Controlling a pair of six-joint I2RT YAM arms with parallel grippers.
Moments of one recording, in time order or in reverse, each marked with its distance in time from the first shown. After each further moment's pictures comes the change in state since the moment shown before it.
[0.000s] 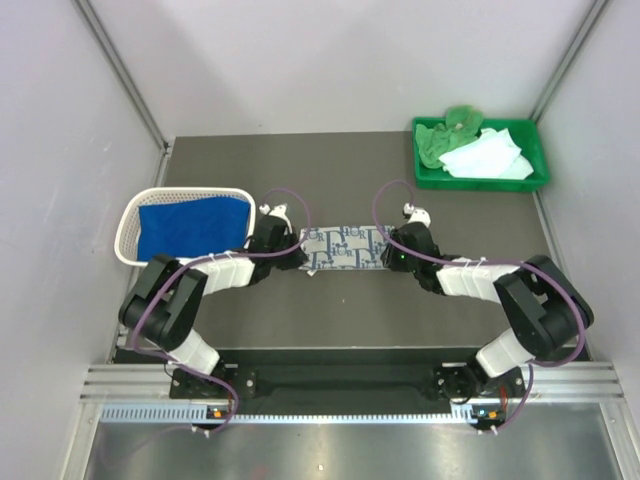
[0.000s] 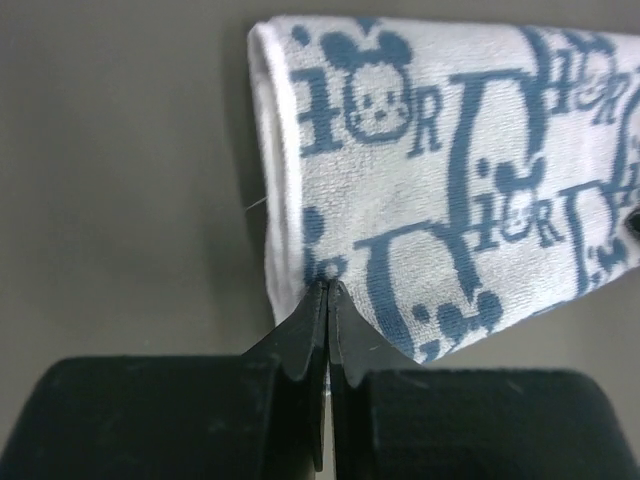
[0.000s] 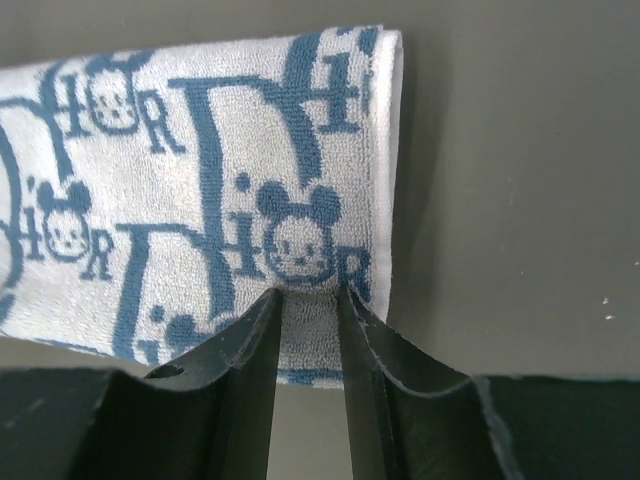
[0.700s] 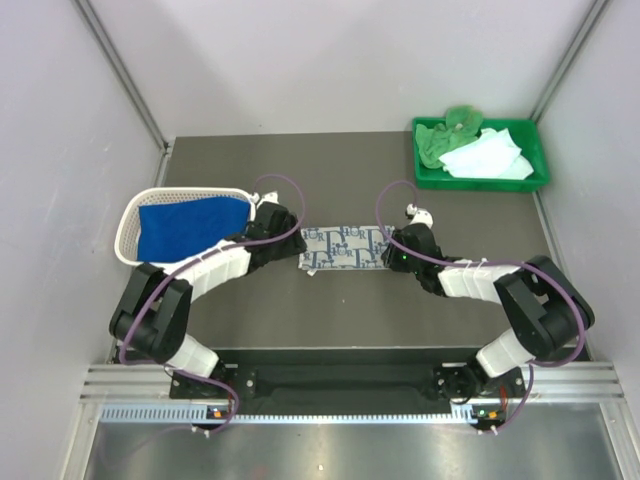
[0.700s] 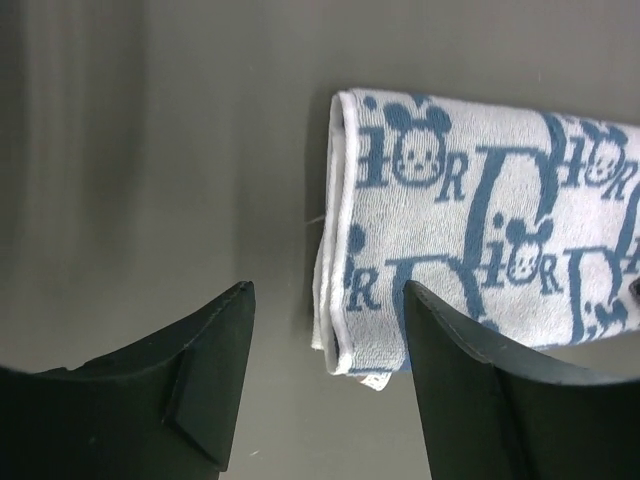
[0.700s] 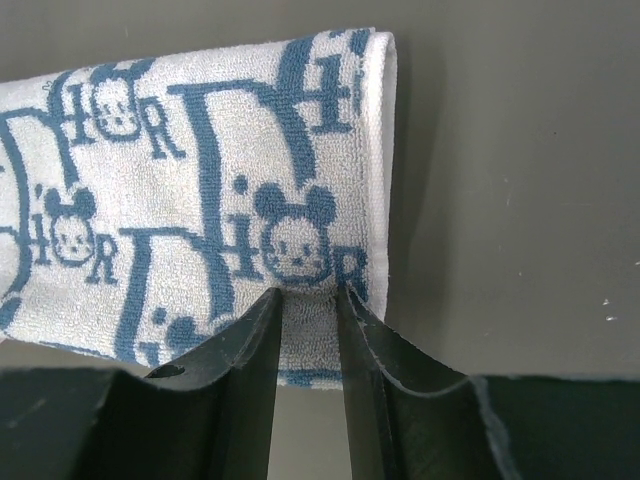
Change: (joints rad) left arm -0.003 -0.079 0.126 -0.290 -0.187 -0.046; right arm -0.021 -0.004 -0.025 0.051 -0.013 0.020
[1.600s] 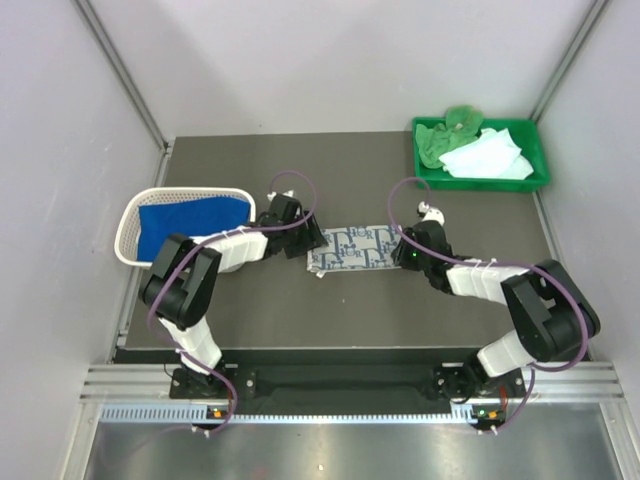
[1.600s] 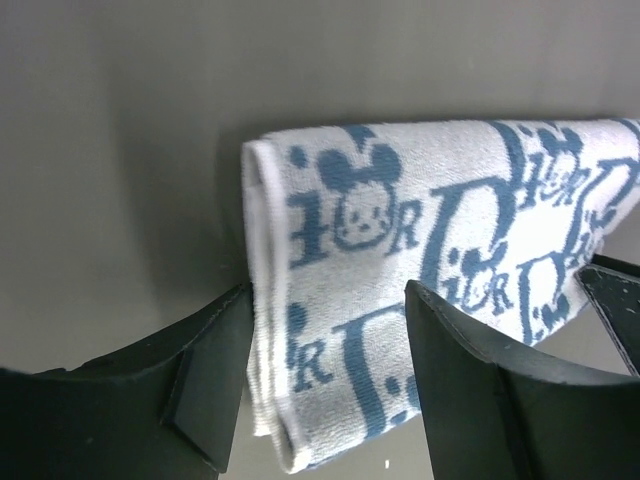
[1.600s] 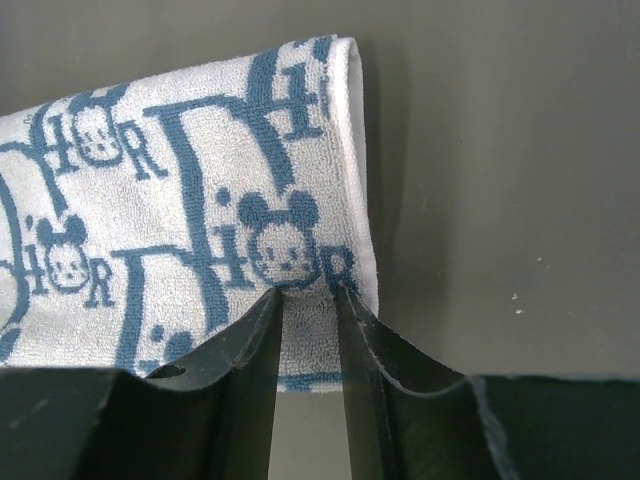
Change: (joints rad) left arm 0.013 0.246 0.138 0.058 0.231 -0.098; right arm -0.084 -0.032 -0.015 -0.027 -0.034 -0.018
